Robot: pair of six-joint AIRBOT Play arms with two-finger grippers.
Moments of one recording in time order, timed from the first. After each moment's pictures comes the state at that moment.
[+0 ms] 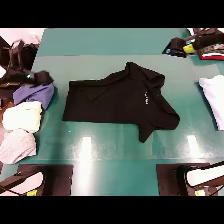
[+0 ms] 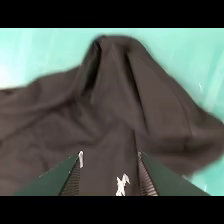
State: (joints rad) left arm 0.12 -1.19 1.16 1.21 -0.98 -1.44; right arm -0.06 -1.66 1.96 -1.07 1.36 1.46
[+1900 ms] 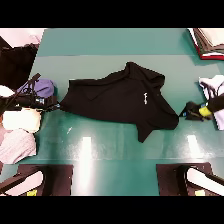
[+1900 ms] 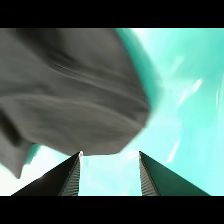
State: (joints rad) left arm 0.19 -1.17 0.86 0.88 -1.10 -1.22; right arm -0.39 -1.18 0.89 -1.22 1.40 1.43
